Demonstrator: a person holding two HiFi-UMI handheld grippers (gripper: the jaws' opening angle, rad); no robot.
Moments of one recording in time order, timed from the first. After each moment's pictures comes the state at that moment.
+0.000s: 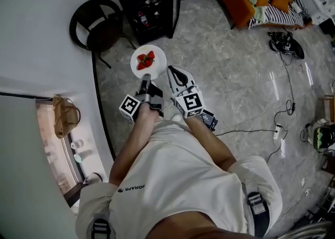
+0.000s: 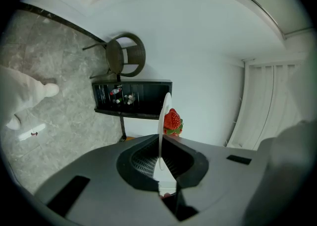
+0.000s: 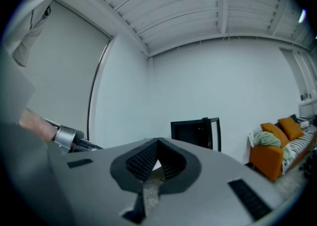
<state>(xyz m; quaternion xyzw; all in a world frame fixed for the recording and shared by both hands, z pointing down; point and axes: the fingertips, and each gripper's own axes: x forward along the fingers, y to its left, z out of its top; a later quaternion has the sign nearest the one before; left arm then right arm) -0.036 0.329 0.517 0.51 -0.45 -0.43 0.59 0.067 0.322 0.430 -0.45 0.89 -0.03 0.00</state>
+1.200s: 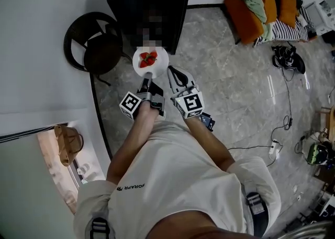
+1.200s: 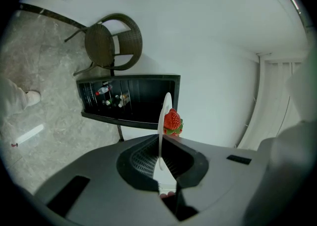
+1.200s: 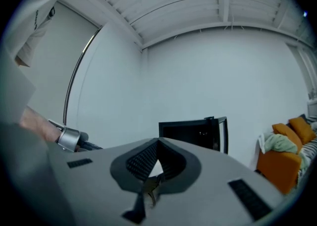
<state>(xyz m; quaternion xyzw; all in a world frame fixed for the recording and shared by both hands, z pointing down) -0.076 0.049 0.535 0.51 -0.44 -0.41 0.61 0.016 0.046 0.442 -0.45 0.89 -0.03 -0.01</state>
